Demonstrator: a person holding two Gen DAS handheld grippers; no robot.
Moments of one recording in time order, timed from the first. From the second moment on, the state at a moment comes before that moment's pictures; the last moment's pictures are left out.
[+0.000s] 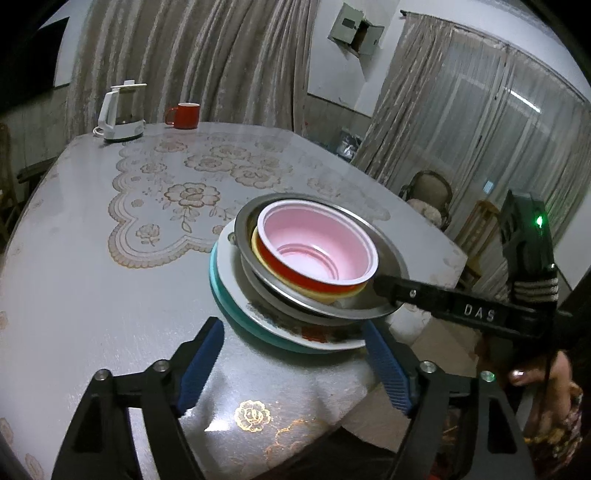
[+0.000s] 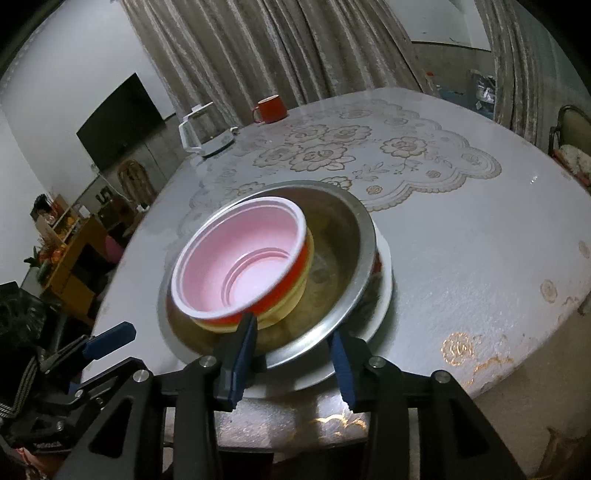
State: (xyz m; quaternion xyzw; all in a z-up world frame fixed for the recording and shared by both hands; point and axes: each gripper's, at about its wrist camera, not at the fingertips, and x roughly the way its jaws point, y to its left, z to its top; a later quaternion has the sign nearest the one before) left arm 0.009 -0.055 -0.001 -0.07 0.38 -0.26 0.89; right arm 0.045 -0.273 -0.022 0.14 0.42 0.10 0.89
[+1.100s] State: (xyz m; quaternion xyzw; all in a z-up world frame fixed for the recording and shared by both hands) left arm -0.021 -0.064 0.012 0.05 0.31 -0.04 0.95; right arm -0.037 -0.234 0.011 0.01 0.31 -0.01 0.95
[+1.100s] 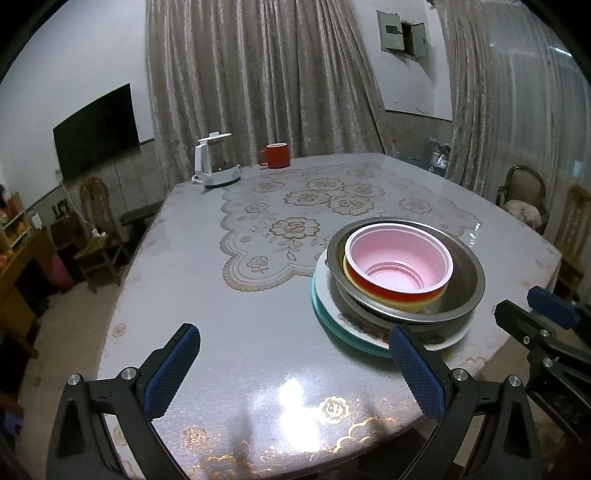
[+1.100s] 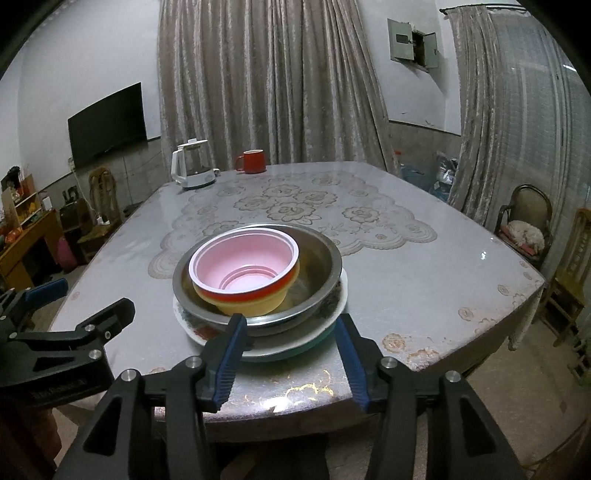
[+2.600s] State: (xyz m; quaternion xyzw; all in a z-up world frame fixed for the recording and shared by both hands) left arm -0.023 -0.071 0.015 0.06 0.31 -0.07 0.95; right arm -0.031 -0.233 0.005 0.01 0.33 0.00 0.94
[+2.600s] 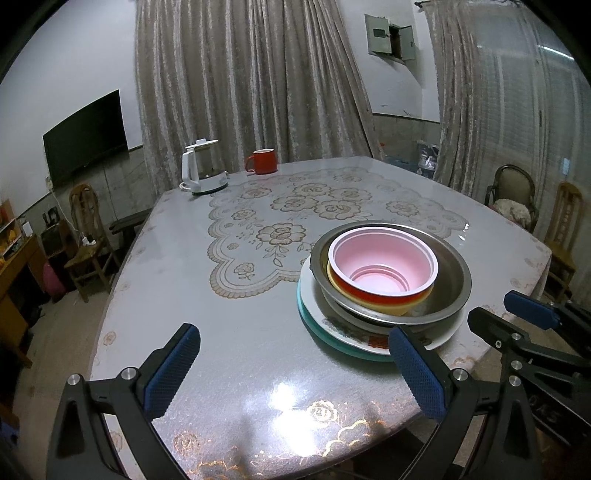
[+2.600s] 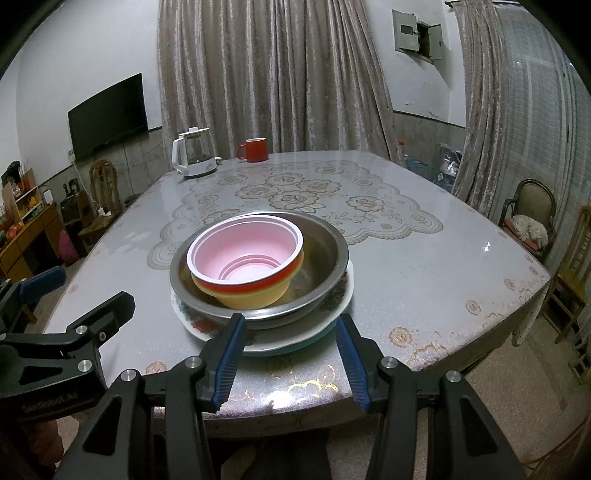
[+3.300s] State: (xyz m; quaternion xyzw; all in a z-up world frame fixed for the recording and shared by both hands) left arm -0.024 -0.071 0.015 0.05 0.30 -0.08 0.95; right arm -0.027 -0.232 0.003 0.02 0.34 0.00 0.94
